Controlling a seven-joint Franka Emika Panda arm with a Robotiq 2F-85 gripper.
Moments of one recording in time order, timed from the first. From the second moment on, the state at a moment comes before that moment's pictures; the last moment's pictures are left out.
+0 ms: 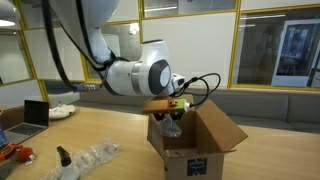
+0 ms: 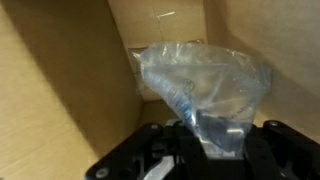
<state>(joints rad) -0.19 0.20 -0.10 -2.26 -0.11 2.76 -0.20</state>
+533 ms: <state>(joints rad) -0.30 0.28 0.05 -2.26 0.18 2.77 -0.61</state>
